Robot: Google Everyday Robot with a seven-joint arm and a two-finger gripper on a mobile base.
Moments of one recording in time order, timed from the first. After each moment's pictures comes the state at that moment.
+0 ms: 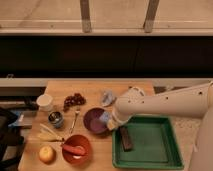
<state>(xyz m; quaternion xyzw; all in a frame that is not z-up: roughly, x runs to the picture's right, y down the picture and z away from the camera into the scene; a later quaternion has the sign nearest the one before) 0.063 0.188 0.768 -0.30 0.05 0.48 0.83</state>
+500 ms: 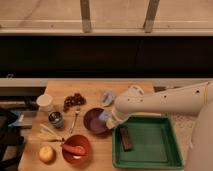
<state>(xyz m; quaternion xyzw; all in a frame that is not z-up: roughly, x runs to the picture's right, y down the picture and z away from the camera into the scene) 0.061 0.183 0.772 -0.30 0.05 0.47 0.83</state>
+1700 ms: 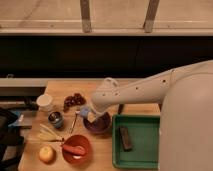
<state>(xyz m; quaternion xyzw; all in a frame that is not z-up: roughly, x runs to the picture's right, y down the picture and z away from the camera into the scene) -0.036 0.146 0.785 -0.28 0.00 0.39 0.88</state>
